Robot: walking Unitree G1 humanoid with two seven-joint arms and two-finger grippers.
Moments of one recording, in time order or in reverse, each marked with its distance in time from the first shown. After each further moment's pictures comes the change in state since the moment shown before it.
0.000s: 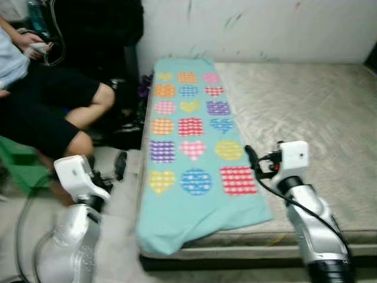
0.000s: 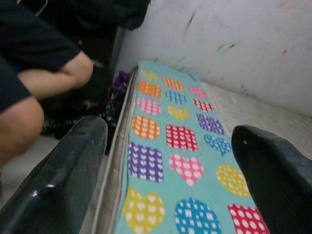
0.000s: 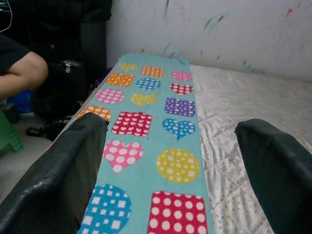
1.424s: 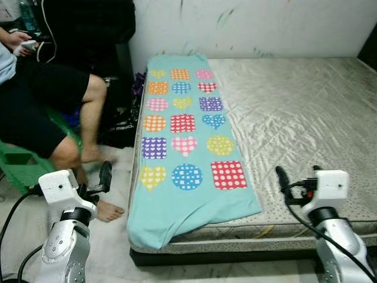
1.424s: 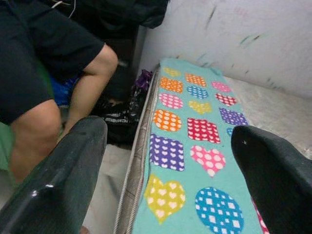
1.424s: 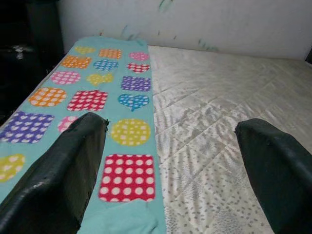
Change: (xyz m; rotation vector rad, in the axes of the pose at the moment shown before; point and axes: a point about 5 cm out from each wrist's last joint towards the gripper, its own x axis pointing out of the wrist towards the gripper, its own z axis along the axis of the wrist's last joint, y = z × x) left arm -0.023 0.029 0.002 0.091 -0.015 0.135; right arm -0.058 -0.029 -0.020 0.014 0.044 -0.123
